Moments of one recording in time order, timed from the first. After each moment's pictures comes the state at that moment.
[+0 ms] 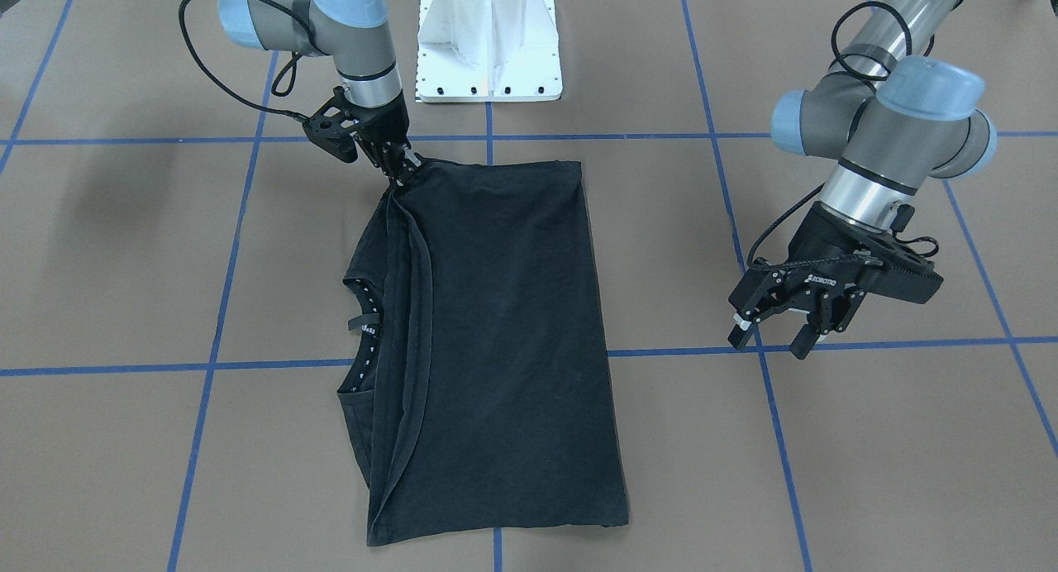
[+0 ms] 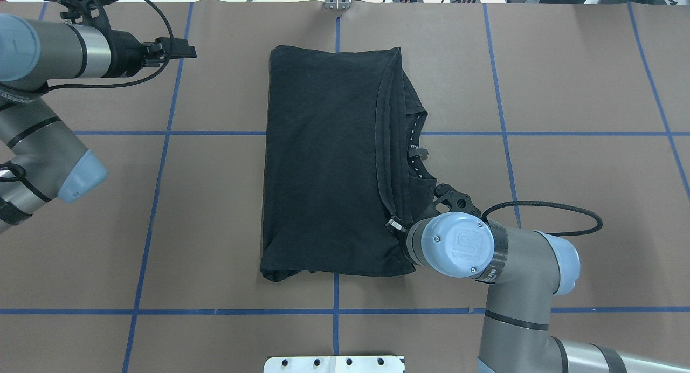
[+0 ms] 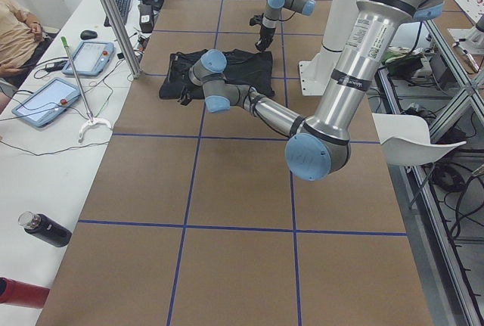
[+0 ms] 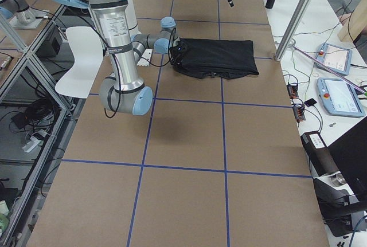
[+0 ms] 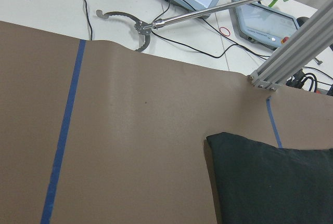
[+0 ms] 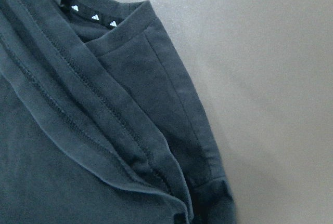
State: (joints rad) left arm -0.92 -1.96 -1.57 -2.44 -1.83 -1.21; right arm 0.31 -1.18 1.91 -1.47 1.59 2.08
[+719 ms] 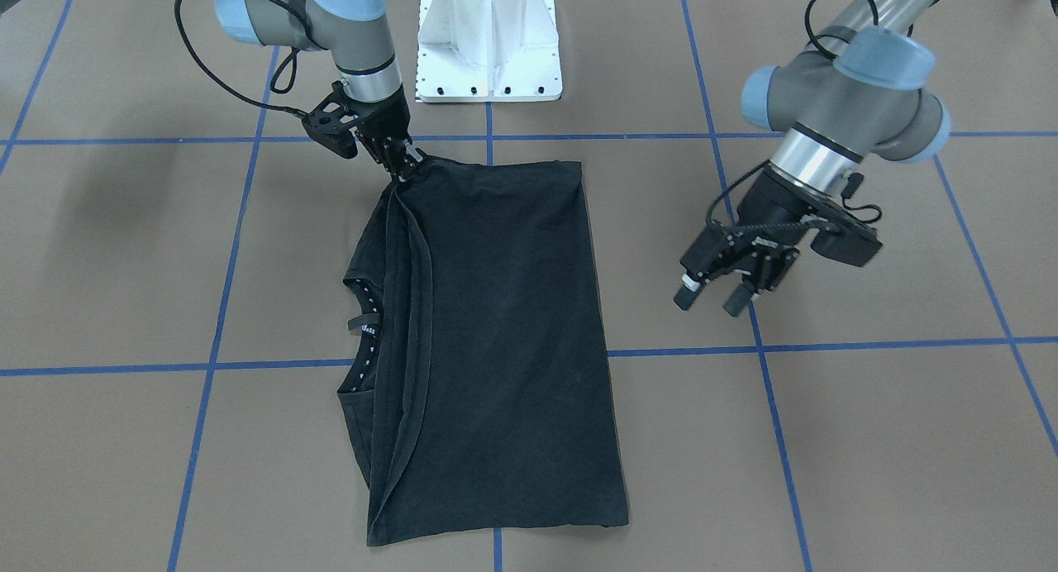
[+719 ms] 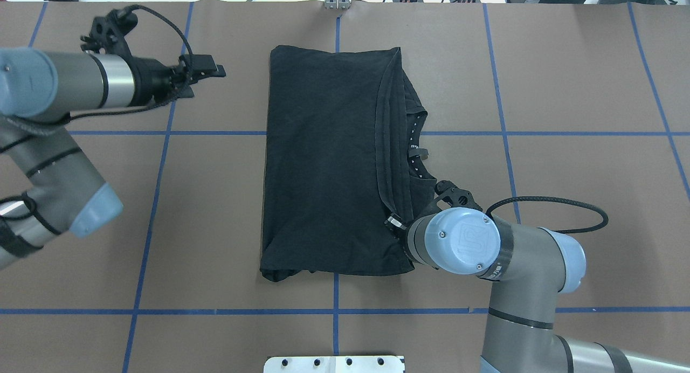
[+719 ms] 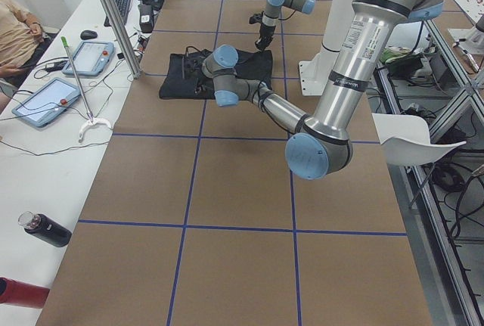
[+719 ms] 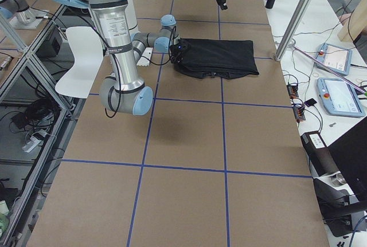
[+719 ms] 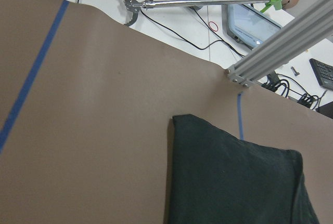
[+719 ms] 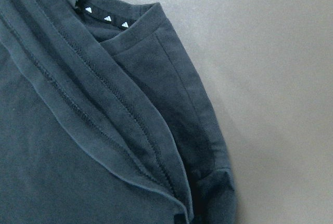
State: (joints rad) left arm -0.79 -1.92 -1.69 -2.49 -1.79 -1.57; right arm 0.32 -1.18 1.94 -1.47 1.61 2.07
